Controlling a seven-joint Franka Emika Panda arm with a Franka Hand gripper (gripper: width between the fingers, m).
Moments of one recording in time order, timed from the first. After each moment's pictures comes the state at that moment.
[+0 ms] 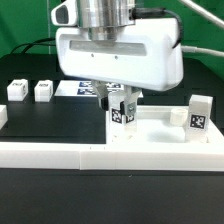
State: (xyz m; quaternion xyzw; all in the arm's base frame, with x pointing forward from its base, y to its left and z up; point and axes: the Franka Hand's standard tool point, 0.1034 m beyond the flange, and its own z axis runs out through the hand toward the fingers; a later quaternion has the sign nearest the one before) arm 0.628 -0.005 0.073 -0.89 0.45 -0.01 0.05
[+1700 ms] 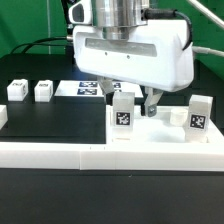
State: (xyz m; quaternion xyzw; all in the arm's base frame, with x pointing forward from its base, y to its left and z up) arm 0.621 0.012 0.073 -0.92 0.39 -0.01 0.05
